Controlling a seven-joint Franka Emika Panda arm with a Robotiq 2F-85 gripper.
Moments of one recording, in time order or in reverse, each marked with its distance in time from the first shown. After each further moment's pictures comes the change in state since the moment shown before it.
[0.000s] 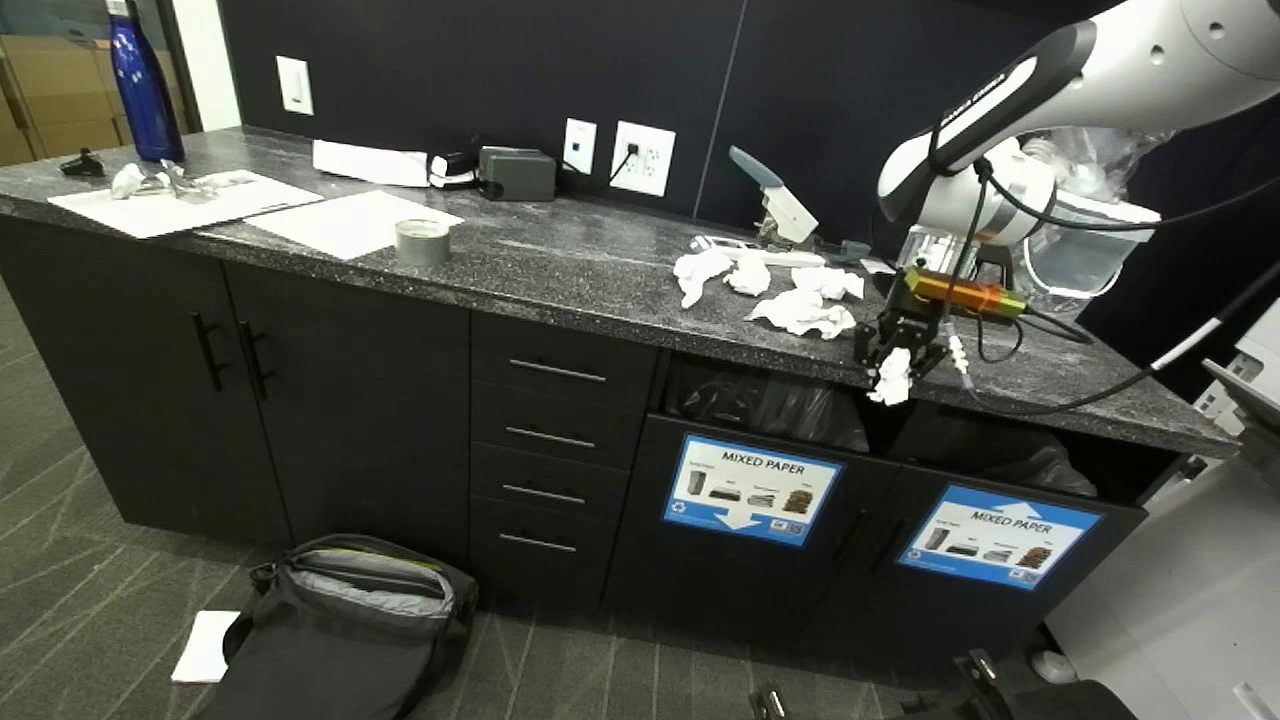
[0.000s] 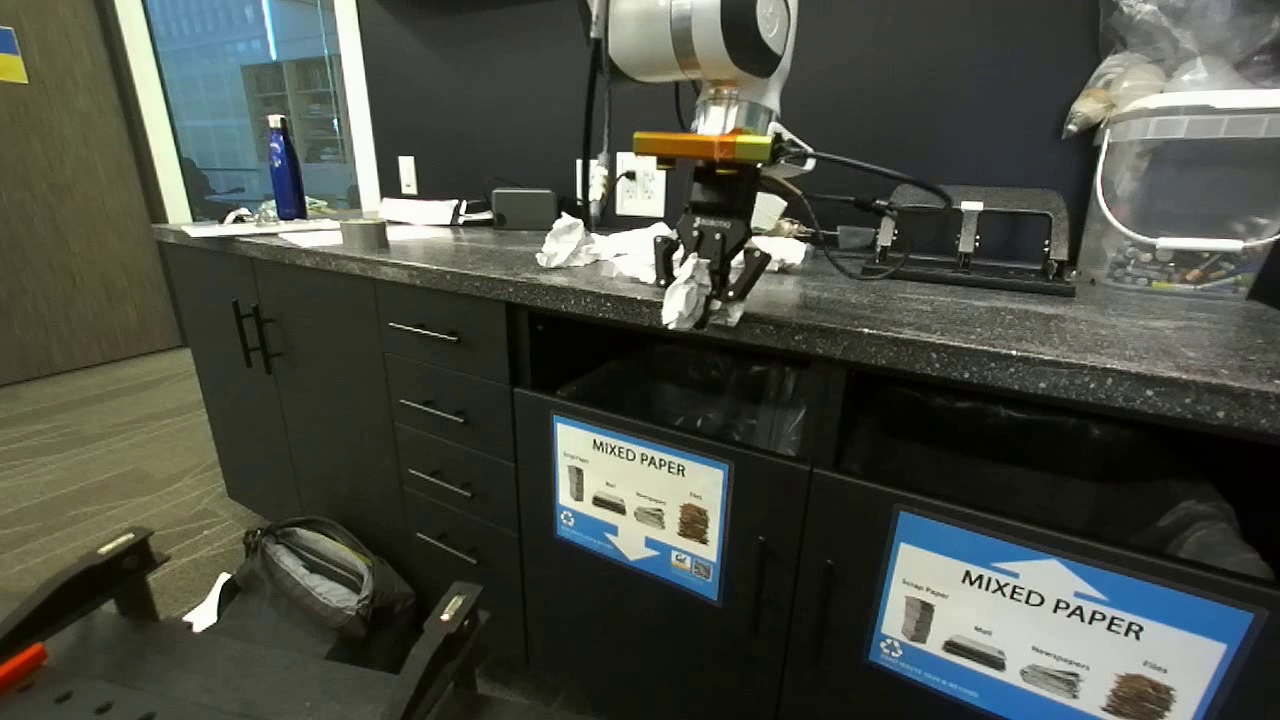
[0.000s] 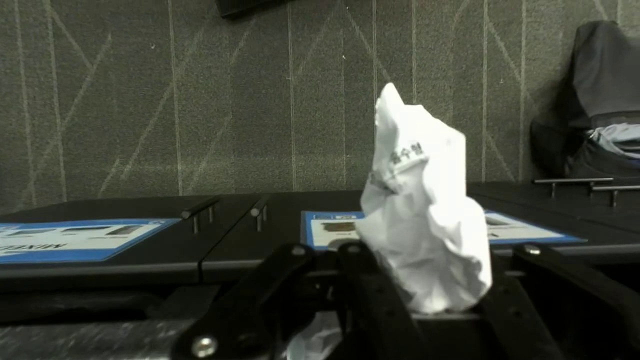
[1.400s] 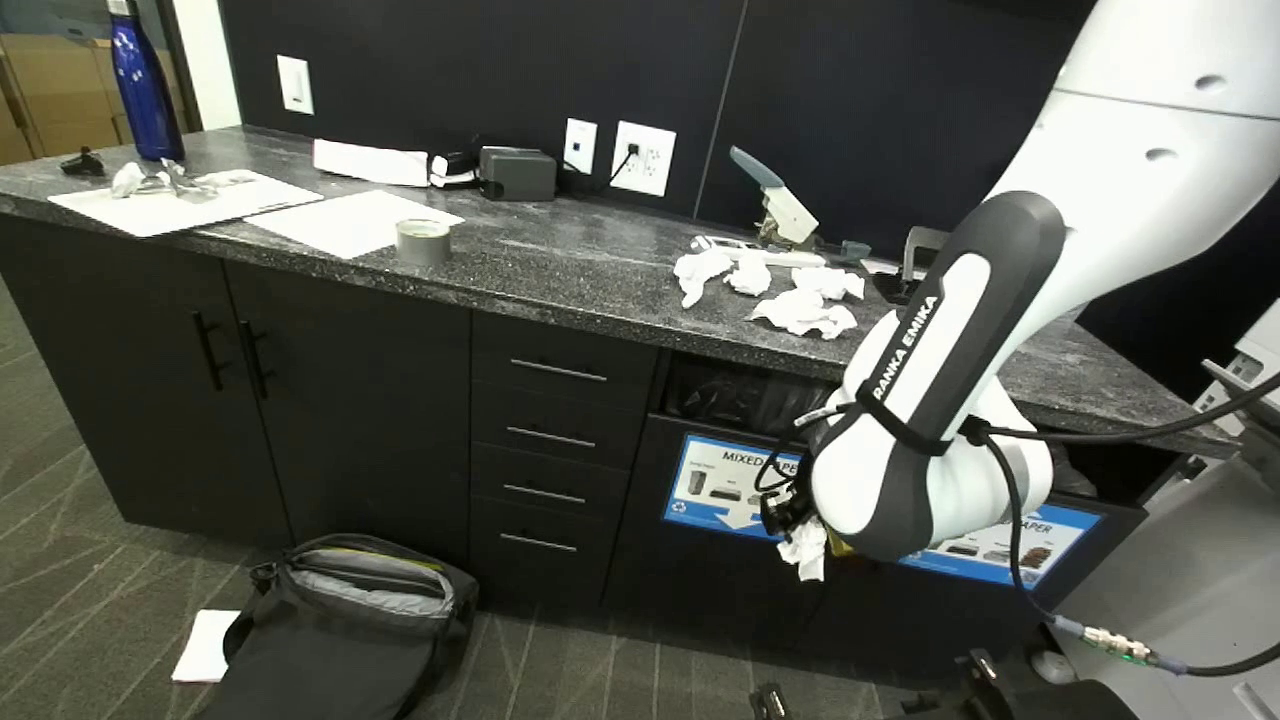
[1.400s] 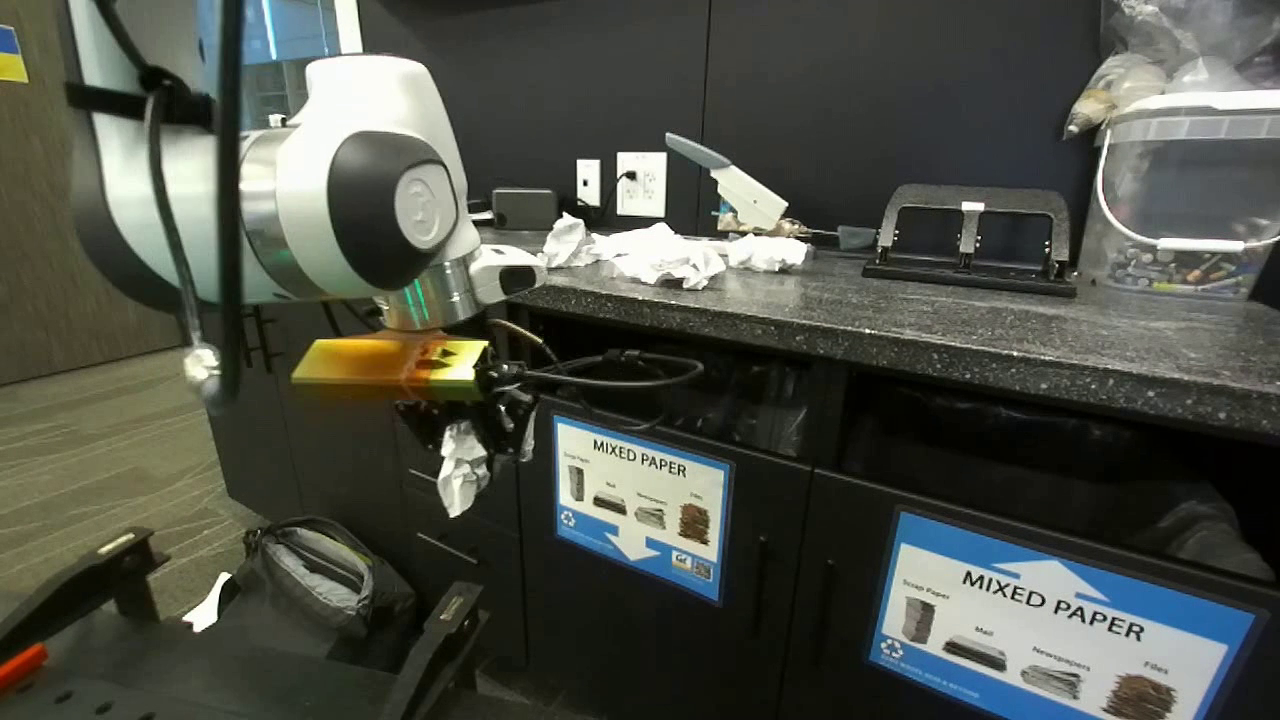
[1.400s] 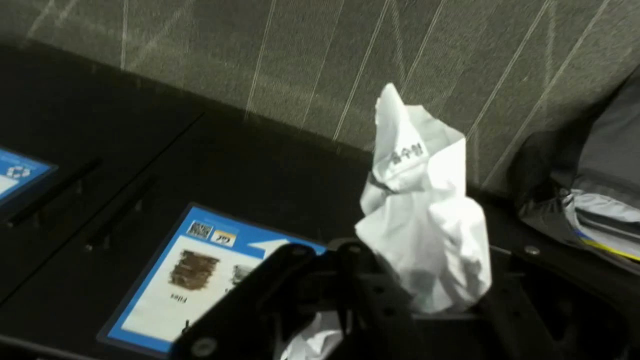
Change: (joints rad) arm 0.559 -0.127 -0.193 -0.994 -0.153 1.298 0.155
